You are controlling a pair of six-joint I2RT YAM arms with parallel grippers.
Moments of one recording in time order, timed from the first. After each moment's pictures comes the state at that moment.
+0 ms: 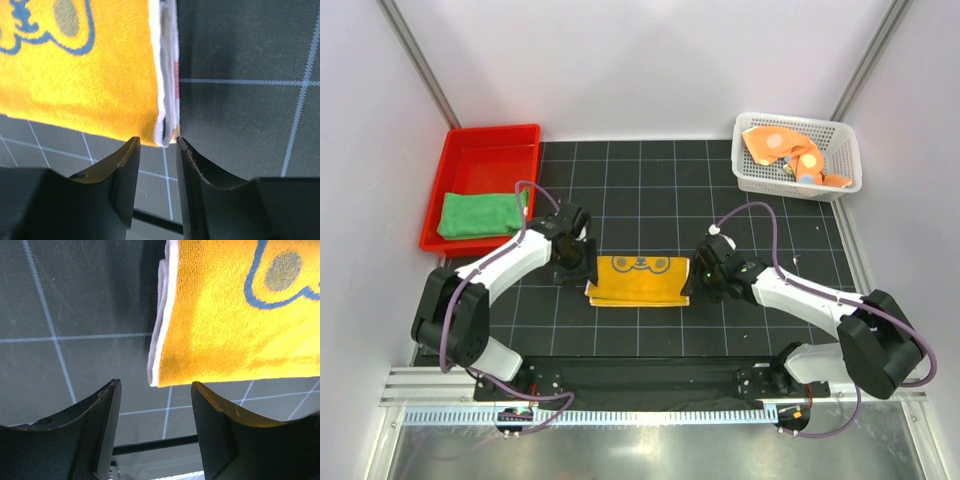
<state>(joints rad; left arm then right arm) -0.45 1.50 0.98 -0.77 0.05 -0.52 0.66 1.29 0.66 -0.36 0.00 0.87</state>
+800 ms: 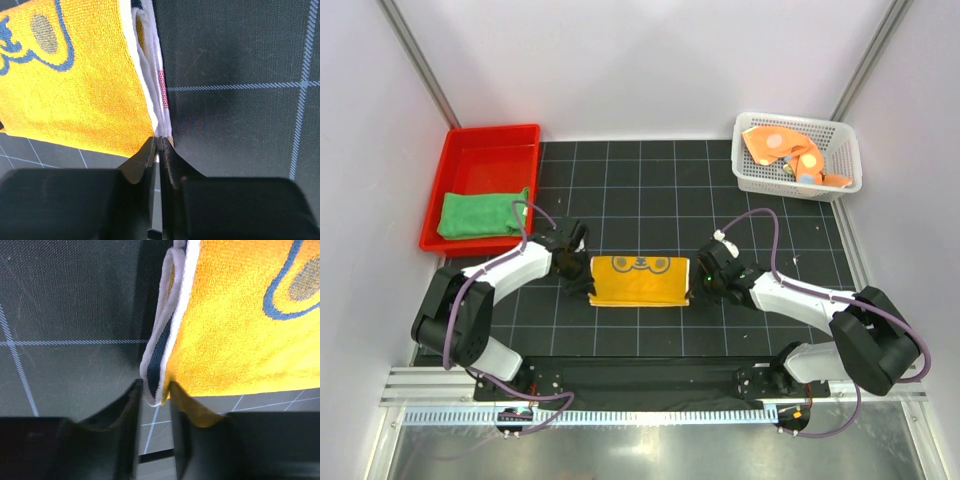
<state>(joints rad) -0.44 1.51 0.83 -0.58 0.13 -0.65 0.67 1.32 0.59 -0.25 0.04 0.96</state>
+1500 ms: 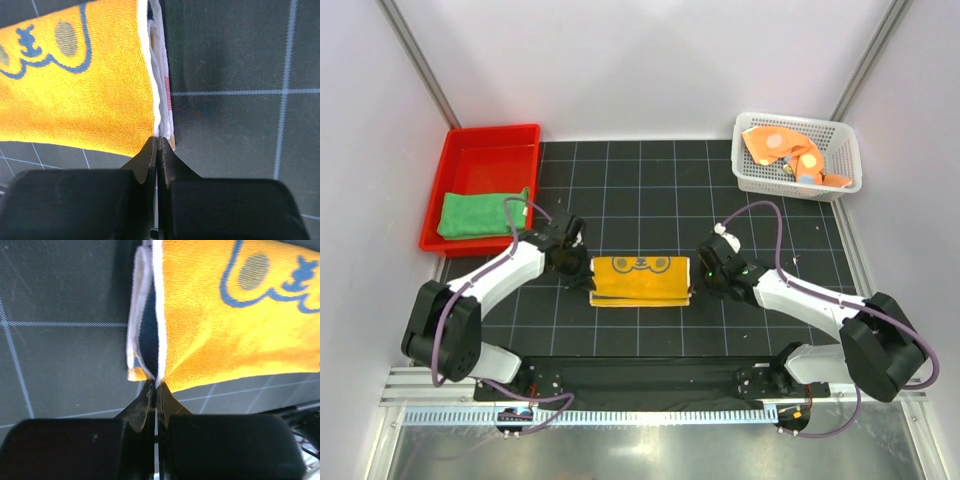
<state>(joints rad) -0.44 1.44 0.88 -0.65 0.16 -0.69 0.67 1.28 0.64 -0.32 0.08 0.92</state>
